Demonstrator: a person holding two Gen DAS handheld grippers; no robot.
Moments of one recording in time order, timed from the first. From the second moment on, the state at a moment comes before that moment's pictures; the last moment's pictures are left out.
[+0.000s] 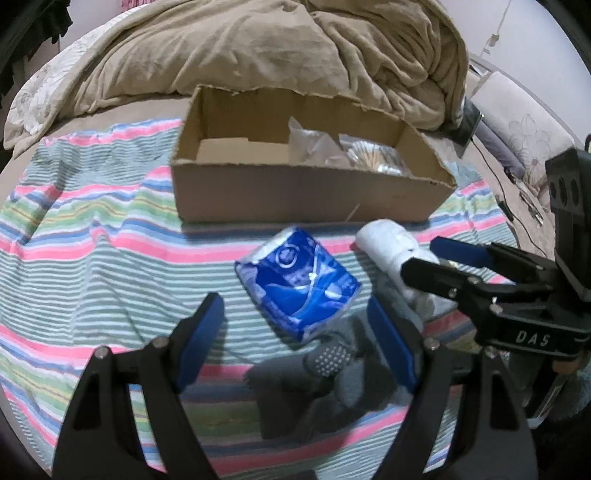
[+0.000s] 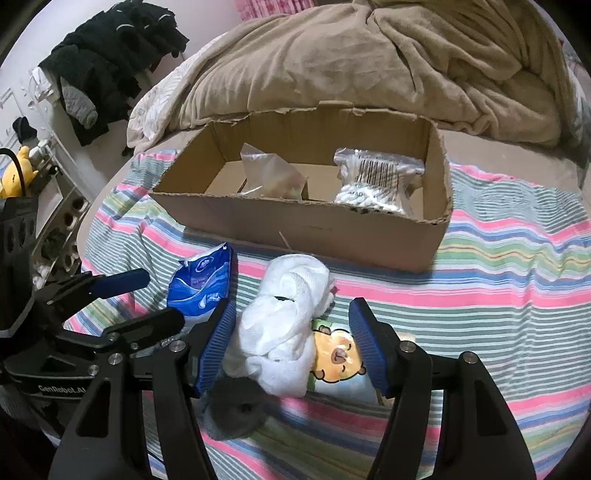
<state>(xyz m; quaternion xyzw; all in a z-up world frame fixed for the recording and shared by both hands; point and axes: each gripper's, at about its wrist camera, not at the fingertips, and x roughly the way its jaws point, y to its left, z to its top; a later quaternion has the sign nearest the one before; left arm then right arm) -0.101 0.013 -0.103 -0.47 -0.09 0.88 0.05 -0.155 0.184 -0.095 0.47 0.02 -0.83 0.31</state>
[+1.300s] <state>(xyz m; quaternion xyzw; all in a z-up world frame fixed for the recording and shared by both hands) -0.111 0.032 -0.103 -0.46 -0.06 0.88 0.06 -0.142 0.229 -0.072 0.44 -0.02 -0.83 0.34</state>
